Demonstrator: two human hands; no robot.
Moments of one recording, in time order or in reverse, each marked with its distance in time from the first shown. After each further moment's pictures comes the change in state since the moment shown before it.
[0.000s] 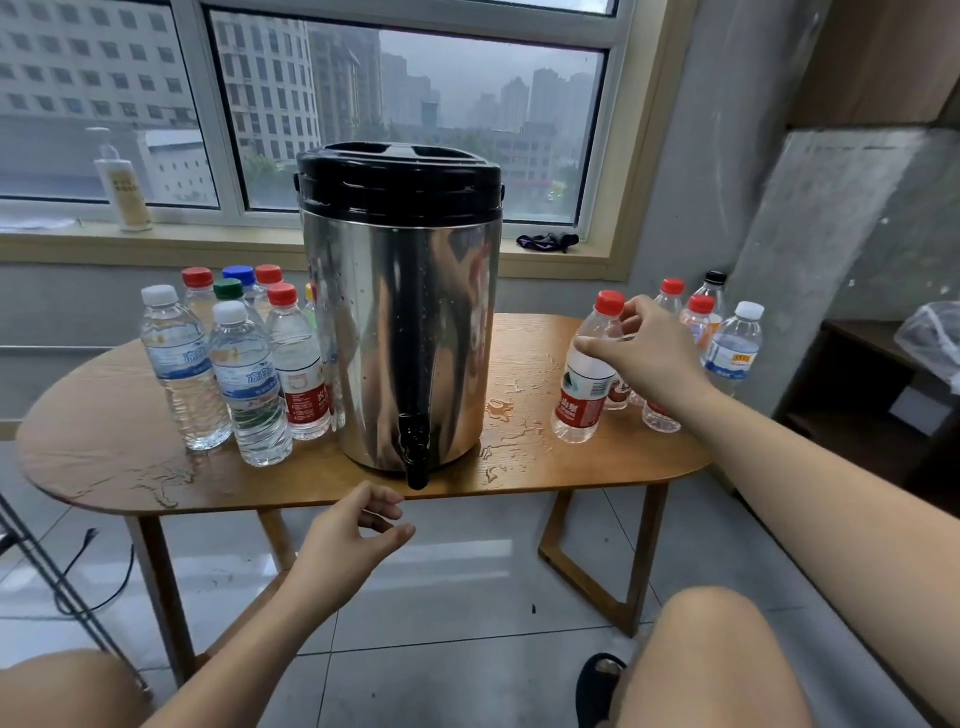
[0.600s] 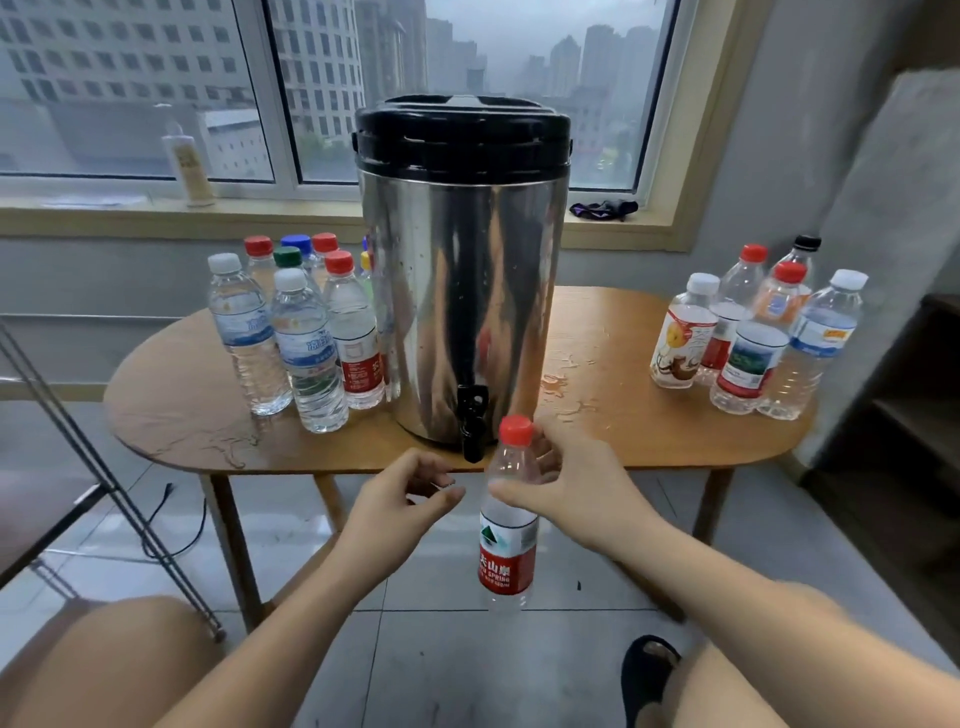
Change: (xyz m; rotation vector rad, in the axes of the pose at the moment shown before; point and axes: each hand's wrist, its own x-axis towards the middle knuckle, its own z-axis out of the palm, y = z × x) left_hand -0.011 0.012 -0.010 -0.075 0.015 0.018; right_hand -0.152 -0.040 0.103 0.250 -0.499 -0.082
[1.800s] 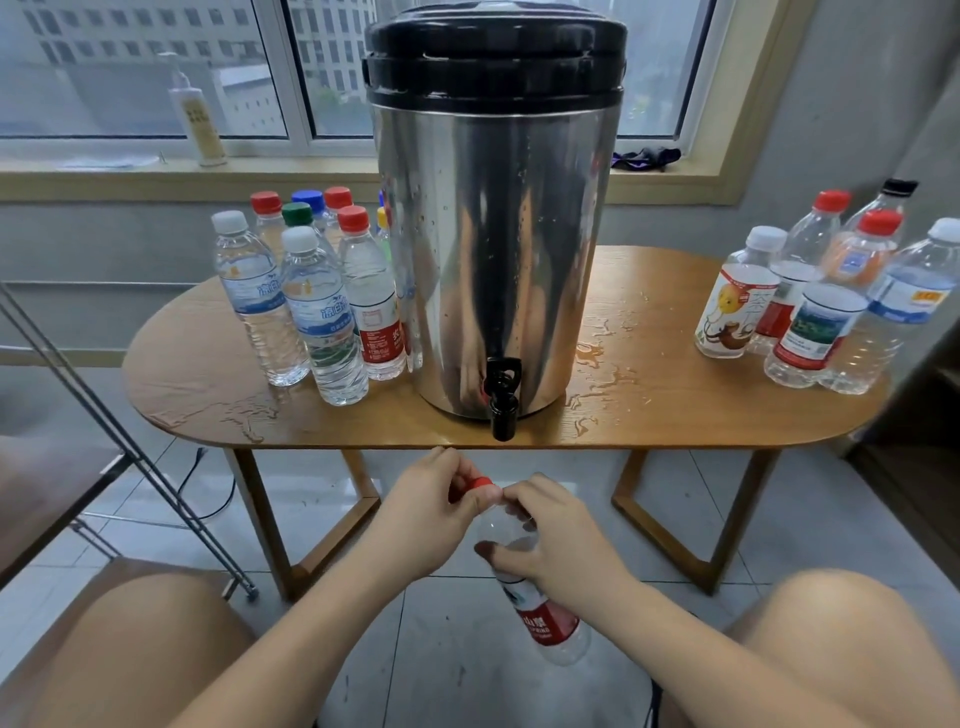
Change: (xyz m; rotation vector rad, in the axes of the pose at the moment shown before) left_hand 0.000 -0.008 0.006 0.340 -0.102 0.029; right_hand -0.004 0.073 0.101 -0.158 -0.075 -0.129
